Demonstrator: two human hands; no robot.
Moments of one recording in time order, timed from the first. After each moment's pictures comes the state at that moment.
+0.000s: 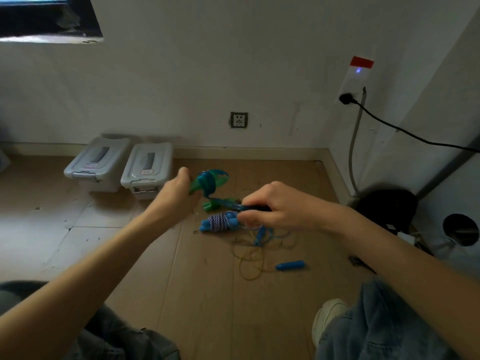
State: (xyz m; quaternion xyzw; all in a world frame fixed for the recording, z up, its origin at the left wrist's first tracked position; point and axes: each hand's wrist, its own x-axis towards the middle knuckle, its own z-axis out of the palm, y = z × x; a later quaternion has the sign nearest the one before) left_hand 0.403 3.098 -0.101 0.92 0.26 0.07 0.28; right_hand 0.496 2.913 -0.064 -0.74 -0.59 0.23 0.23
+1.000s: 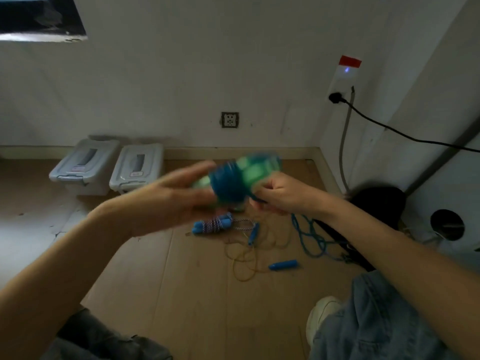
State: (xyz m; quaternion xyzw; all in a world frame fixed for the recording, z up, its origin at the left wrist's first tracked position) left_hand 0.382 3.089 -0.048 0.67 -0.02 -0.11 0.73; right_hand 0.524 2.907 -0.071 -0.74 -0.48 0.30 0.37
